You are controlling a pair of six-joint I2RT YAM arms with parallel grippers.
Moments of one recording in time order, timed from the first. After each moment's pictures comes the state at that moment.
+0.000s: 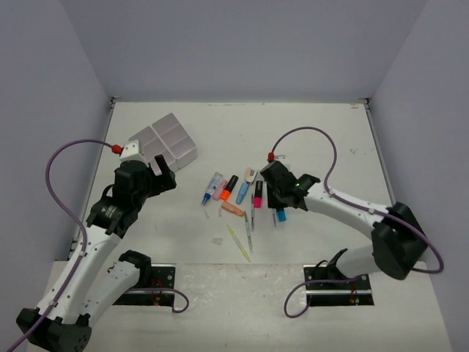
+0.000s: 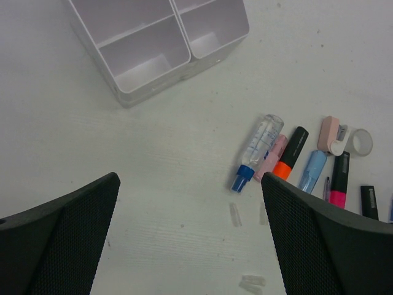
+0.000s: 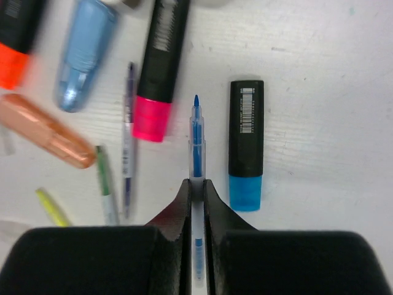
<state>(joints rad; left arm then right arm) -0.33 0.74 0.79 -0.61 -0.28 -0.50 0.76 1.46 0.90 -0.56 0.26 0.61</state>
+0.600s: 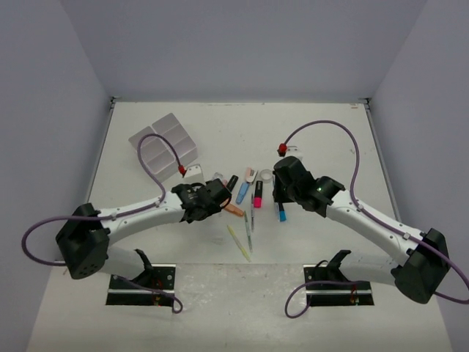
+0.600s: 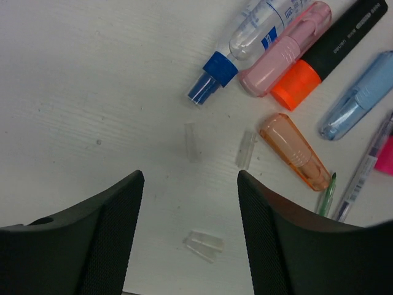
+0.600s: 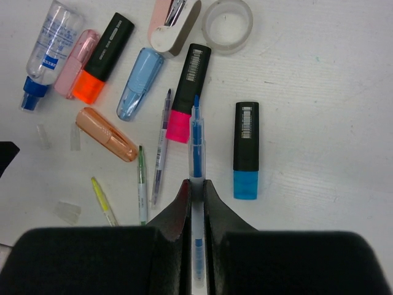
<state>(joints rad) -0.94 1.34 0.86 -0.76 -0.58 -1.19 0.76 1.19 0.94 -0.63 0.28 0.58</state>
